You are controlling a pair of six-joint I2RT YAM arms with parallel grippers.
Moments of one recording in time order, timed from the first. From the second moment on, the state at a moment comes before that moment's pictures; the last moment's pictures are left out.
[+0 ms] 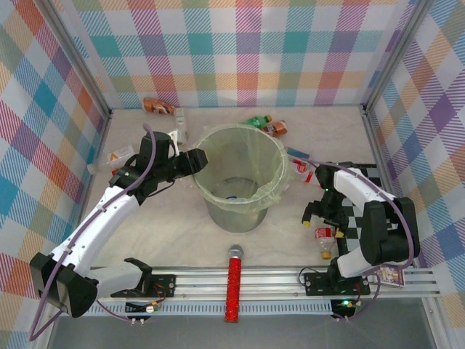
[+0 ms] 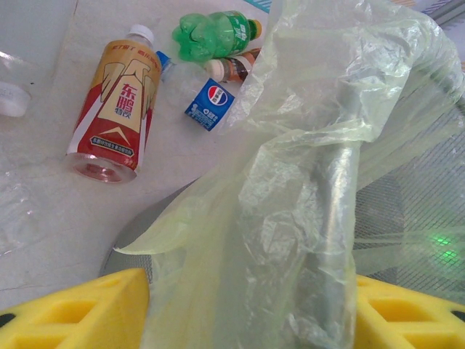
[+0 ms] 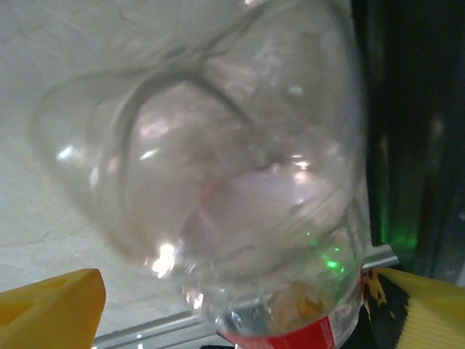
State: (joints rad) left arm -0.43 1.16 1.09 -0.55 0.20 -0.66; right arm 0.14 1.50 0.90 -1.25 -0.06 0.52
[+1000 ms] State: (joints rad) left arm -0.43 1.16 1.09 -0.54 0.20 -0.66; right arm 0.19 1.48 0.95 -1.18 -0.18 0.52
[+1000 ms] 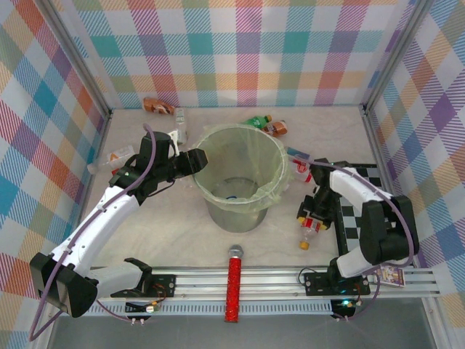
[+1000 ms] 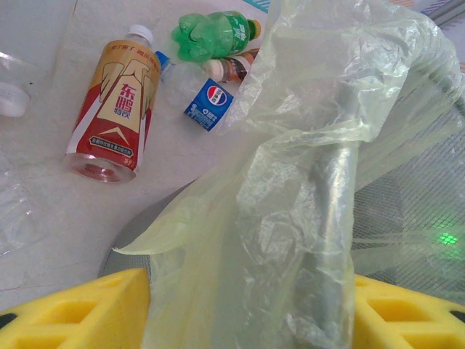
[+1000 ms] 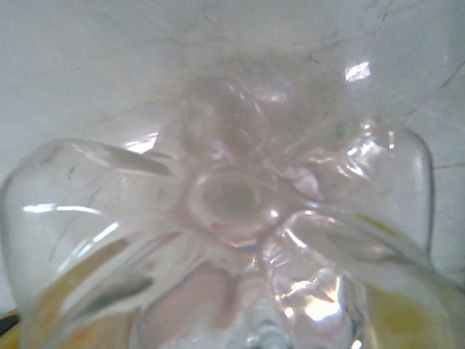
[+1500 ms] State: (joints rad) left arm -0.43 1.17 1.10 -0.55 0.22 -0.60; right arm 0.17 1.43 1.89 -1.53 -0.20 0.38
